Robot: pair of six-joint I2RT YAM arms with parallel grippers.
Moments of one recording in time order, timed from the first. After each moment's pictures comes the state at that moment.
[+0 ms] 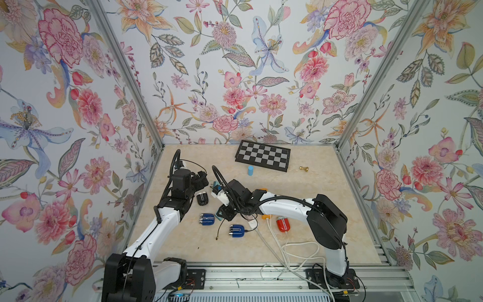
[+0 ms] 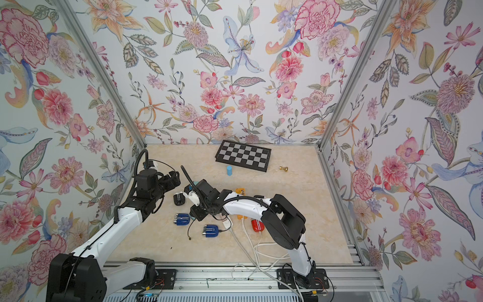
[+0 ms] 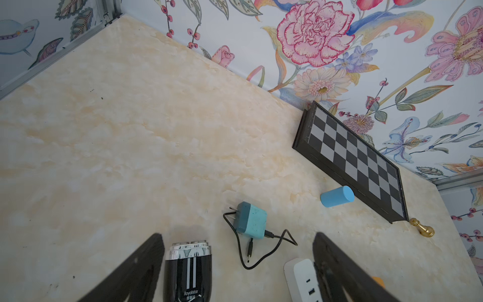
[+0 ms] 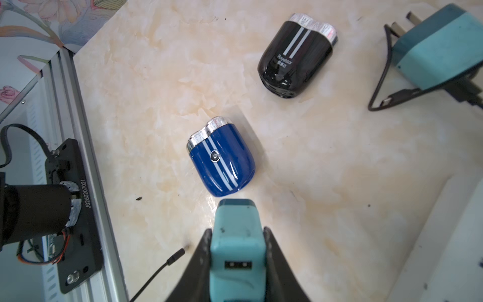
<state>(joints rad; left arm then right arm) -0.15 1.17 0.74 -0.09 -0.08 -0.52 1.03 2.03 1.48 -0.31 -0.25 0.18</state>
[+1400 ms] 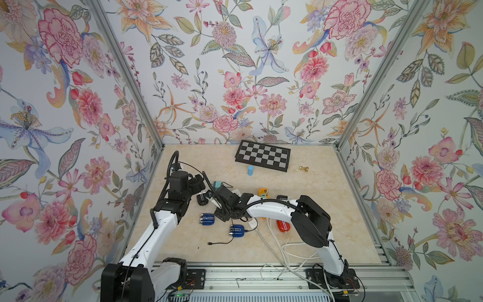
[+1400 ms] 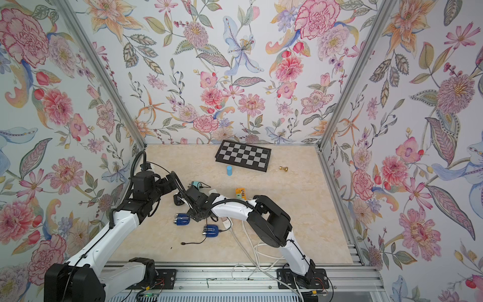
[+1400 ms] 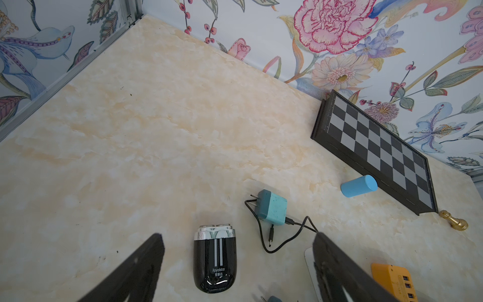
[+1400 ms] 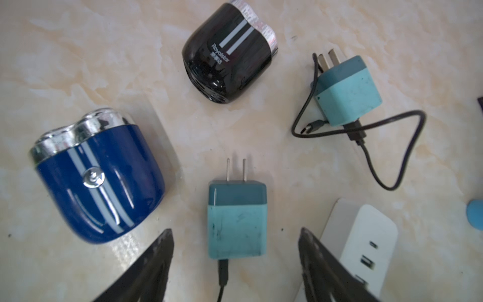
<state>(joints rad) -0.13 1.11 0.74 -0.19 -0.11 -0.46 1.10 2.12 1.59 -0.41 0.17 -0.11</state>
